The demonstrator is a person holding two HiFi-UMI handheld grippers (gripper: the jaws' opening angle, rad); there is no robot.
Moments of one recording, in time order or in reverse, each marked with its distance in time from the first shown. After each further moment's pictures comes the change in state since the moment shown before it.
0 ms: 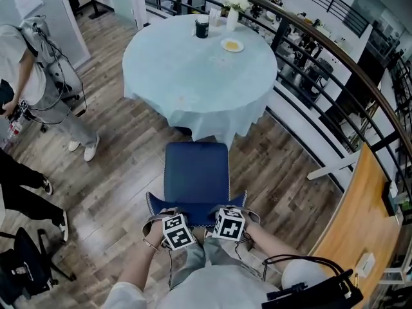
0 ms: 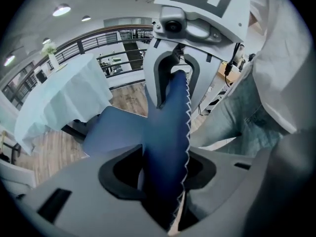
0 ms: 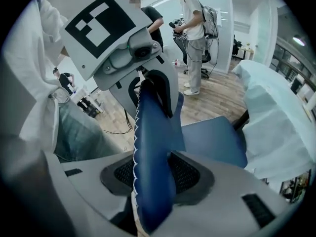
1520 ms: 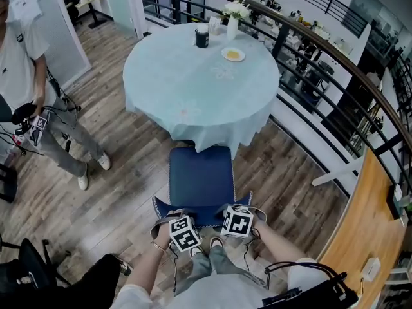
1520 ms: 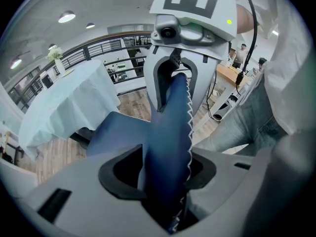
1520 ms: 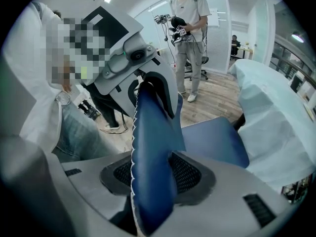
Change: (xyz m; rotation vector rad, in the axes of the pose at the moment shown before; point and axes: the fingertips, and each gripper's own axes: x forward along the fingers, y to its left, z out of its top) left arm 0.004 0.056 0.024 0.004 -0.069 0.054; right arm -0.012 -0.057 0.008 0.001 -0.029 0.018
